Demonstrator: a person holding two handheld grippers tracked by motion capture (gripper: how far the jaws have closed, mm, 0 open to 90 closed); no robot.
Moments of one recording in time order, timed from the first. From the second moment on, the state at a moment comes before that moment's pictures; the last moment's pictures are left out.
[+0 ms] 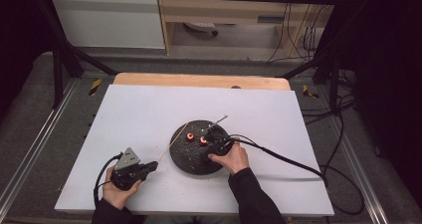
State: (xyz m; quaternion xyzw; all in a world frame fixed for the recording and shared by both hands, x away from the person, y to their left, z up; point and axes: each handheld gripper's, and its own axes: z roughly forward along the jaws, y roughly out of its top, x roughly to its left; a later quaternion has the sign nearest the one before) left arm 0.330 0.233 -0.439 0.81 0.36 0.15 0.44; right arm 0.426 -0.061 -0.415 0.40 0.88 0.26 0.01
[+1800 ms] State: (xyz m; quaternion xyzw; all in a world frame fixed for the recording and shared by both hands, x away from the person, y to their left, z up) left arm 0.326 0.227 -0.438 0.80 0.36 0.16 0.44; right arm 0.399 -0.112 -0.409 0.47 0.73 0.49 0.04
